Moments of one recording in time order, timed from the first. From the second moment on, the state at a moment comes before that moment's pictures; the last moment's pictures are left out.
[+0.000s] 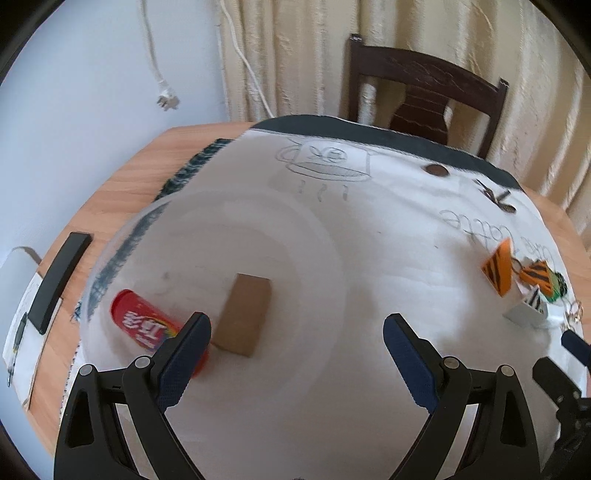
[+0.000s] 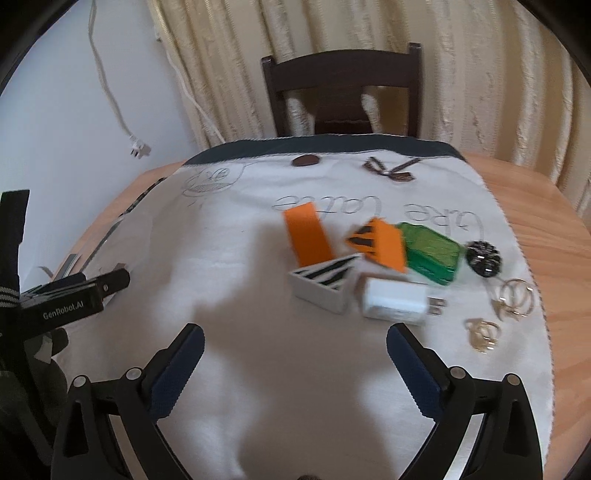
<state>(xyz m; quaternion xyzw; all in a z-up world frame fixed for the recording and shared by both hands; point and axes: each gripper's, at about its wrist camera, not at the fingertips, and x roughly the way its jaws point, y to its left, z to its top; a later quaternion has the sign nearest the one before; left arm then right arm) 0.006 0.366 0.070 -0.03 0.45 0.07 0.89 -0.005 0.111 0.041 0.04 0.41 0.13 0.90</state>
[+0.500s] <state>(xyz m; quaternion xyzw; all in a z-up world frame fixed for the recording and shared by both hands) 0.018 0.304 0.063 0.00 0.50 0.02 0.87 -0.011 0.042 0.036 0.06 0.41 0.05 0.91</state>
